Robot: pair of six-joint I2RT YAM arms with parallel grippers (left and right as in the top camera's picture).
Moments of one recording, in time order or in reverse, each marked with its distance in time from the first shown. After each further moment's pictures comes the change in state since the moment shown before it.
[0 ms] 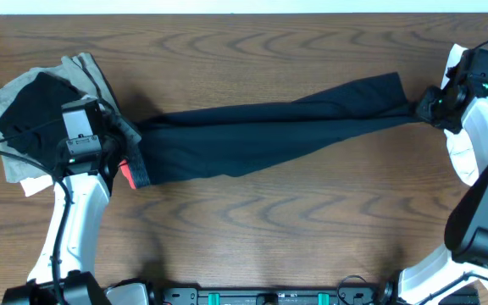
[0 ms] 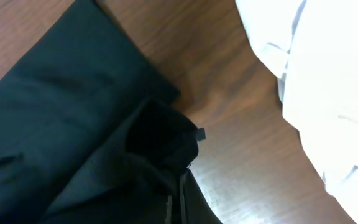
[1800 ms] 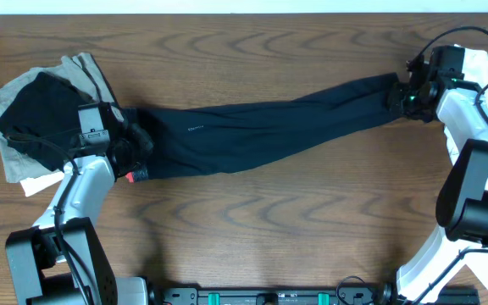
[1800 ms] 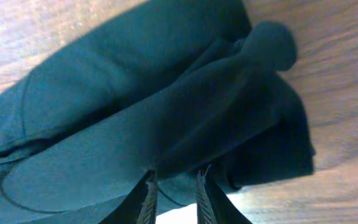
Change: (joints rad) left arm -0.002 0.193 -0.003 -0.042 0.158 -0.012; right arm 0.089 0.148 0.026 0.111 -0.186 -0.194
